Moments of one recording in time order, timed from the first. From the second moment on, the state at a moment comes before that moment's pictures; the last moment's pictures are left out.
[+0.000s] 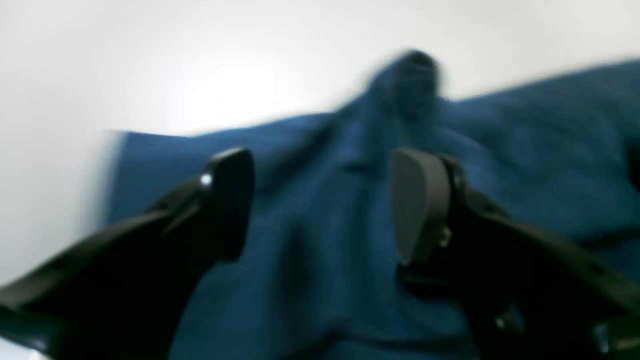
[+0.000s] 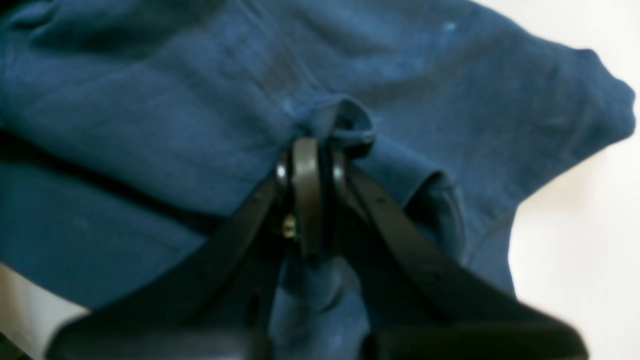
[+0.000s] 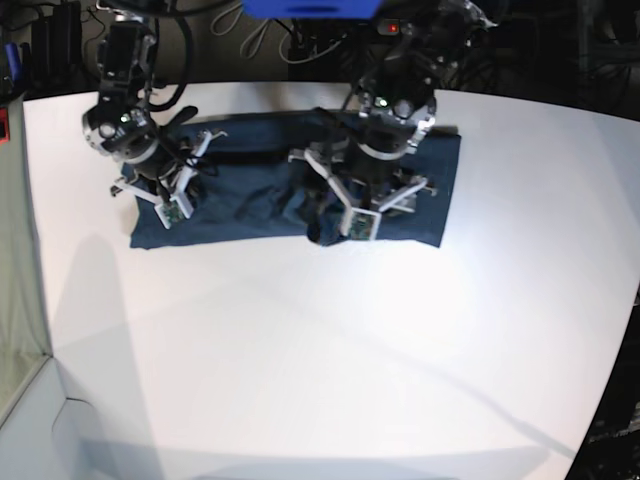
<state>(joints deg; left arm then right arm) 8.0 -6.6 32.4 101.8 -3.5 16.6 39.8 -12.0 0.8 14.9 95.1 -7.1 39.2 -38.4</state>
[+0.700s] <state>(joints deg) 6.9 -17.2 35.8 114.4 -5.8 16.5 39.2 -12.0 0.8 14.9 95.2 -7.1 39.2 -38.4</state>
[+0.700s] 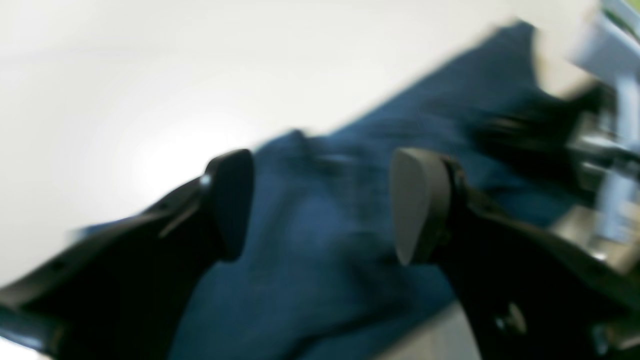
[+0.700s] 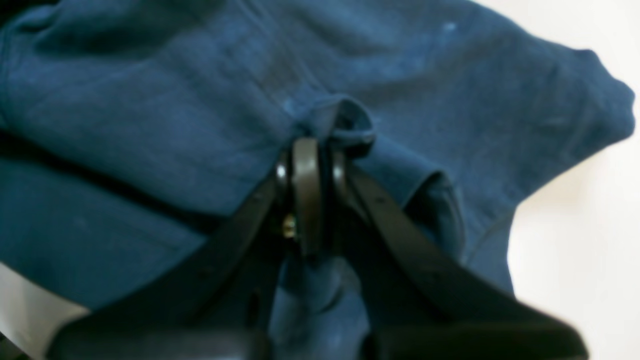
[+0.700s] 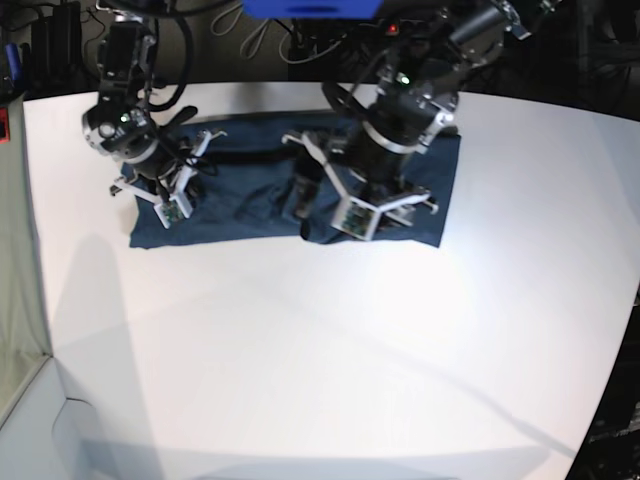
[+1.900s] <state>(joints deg) 11.0 -10.2 9.7 95.1 -5.1 -1.7 38.3 -9.4 -0.9 21.3 101.1 -8.3 39.6 -52.9</state>
